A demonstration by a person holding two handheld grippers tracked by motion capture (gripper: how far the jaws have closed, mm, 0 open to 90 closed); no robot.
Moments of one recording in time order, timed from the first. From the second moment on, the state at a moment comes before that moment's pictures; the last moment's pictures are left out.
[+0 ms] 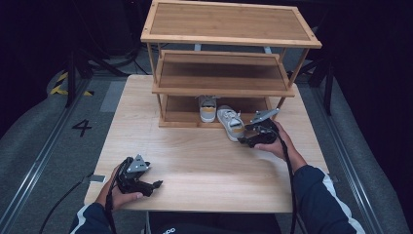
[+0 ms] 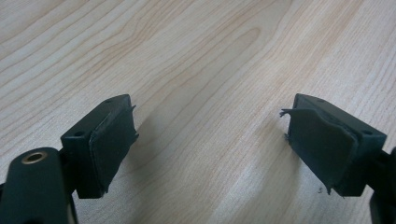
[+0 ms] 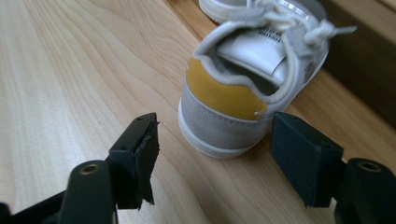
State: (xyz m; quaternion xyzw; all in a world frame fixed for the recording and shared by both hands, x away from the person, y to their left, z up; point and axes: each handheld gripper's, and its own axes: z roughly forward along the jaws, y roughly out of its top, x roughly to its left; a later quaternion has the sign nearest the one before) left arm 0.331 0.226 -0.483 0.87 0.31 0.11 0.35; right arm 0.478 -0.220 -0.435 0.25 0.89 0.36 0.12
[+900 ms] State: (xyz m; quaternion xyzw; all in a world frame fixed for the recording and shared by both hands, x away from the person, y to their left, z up) left arm 0.330 0.226 -0.482 0.87 0.32 0.11 0.35; right arm 0.494 -0.189 -0.454 0.34 0.85 0.36 0.15
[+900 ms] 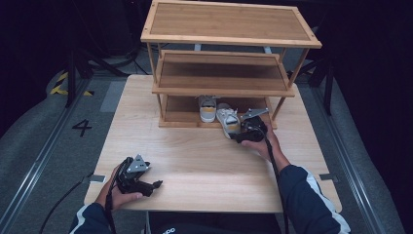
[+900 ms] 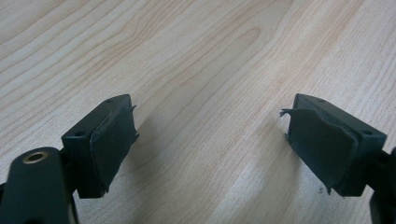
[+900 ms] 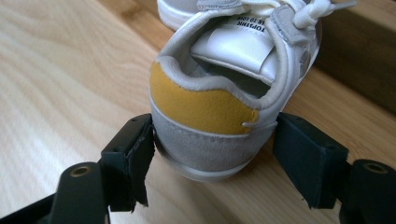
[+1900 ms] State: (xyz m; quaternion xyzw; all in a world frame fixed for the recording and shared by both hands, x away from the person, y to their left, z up) left arm 0.331 0.226 -0.482 0.88 0.31 0.11 0.35; right arm 0.540 -0.150 -0.454 0.43 0.81 0.35 0.19
